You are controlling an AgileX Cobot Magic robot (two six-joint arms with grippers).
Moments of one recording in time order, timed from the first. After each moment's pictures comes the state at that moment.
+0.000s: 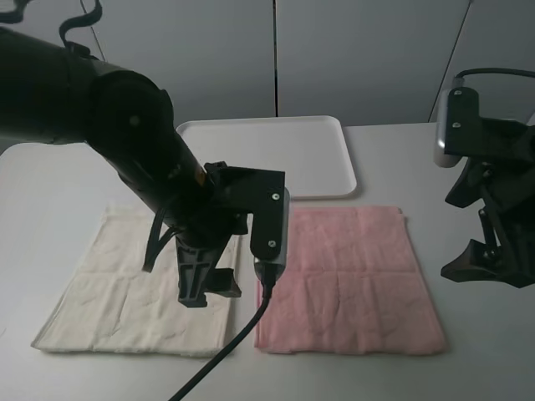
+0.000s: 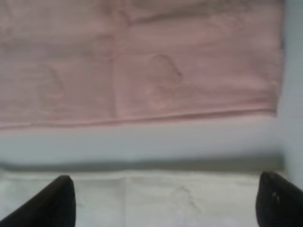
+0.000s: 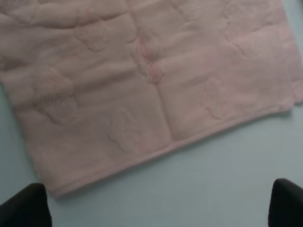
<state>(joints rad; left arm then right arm) -0.85 1.75 -1.03 -0.12 0.65 0.90 0.25 1.24 -0.67 0.20 0.84 -1.08</state>
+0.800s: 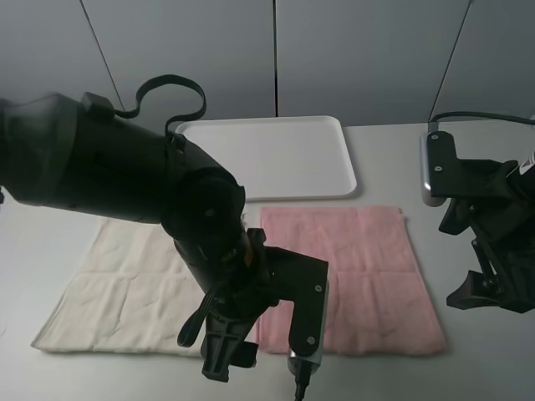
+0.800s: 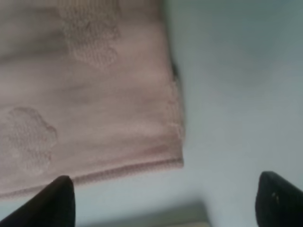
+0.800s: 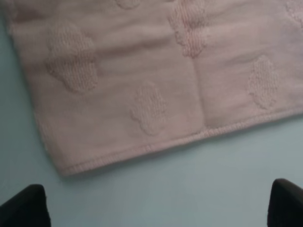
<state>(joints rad) -1.01 1.89 -1.03 -0.11 0.65 0.84 0.25 1.36 -0.62 0.17 0.80 -1.17</state>
